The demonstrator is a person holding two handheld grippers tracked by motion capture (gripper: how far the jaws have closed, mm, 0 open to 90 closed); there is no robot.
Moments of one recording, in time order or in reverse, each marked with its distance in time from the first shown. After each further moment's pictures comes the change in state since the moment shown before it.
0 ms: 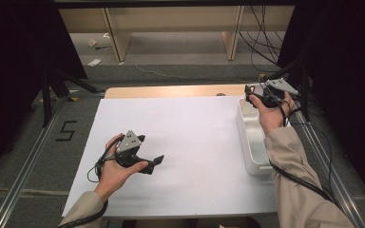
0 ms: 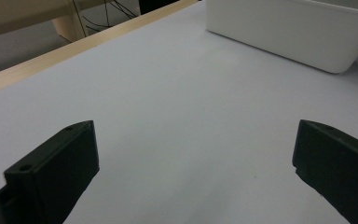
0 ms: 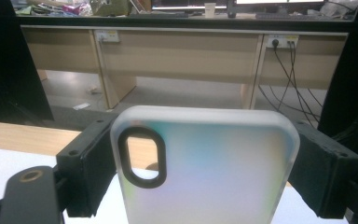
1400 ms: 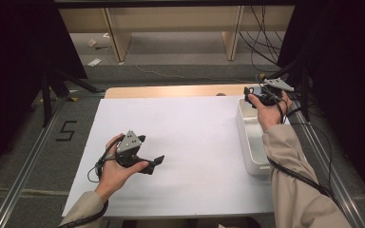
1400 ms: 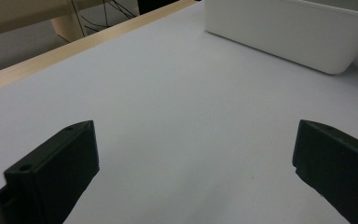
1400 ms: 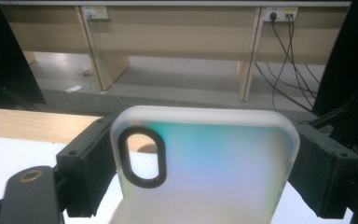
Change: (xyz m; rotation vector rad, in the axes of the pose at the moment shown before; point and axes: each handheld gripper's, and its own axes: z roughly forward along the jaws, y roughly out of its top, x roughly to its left) left arm -0.001 0.000 0.000 -0.003 -0.005 -0.004; right arm -0.005 -0.006 0.018 0.098 -0.027 0.022
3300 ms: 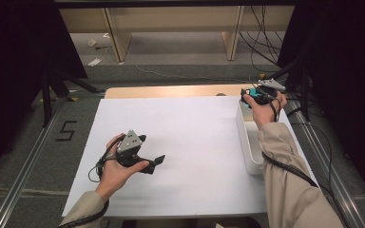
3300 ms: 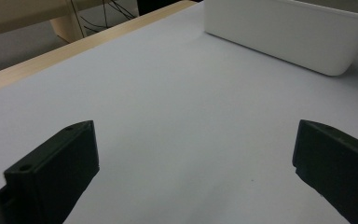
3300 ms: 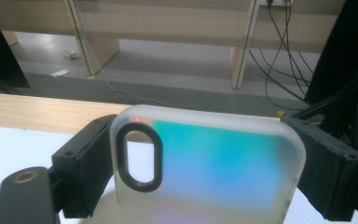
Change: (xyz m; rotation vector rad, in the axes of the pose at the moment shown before) left arm 0.000 0.001 0.002 -0.002 -0.002 0.000; right arm -0.001 -0.012 0.029 0.058 -0.041 -0.027
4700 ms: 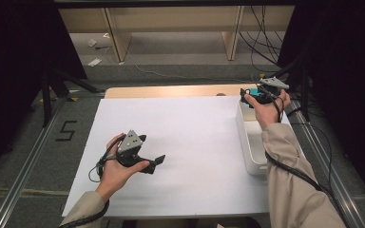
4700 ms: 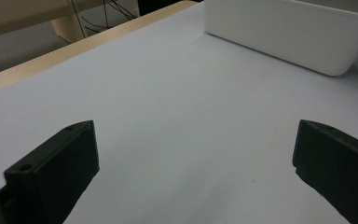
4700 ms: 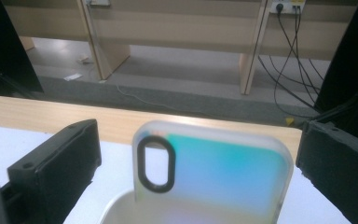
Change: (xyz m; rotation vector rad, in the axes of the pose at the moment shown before) left arm -0.001 0.001 0.000 -0.001 0.004 -0.002; right arm 0.000 0.008 -0.014 -0.018 0.049 -0.005
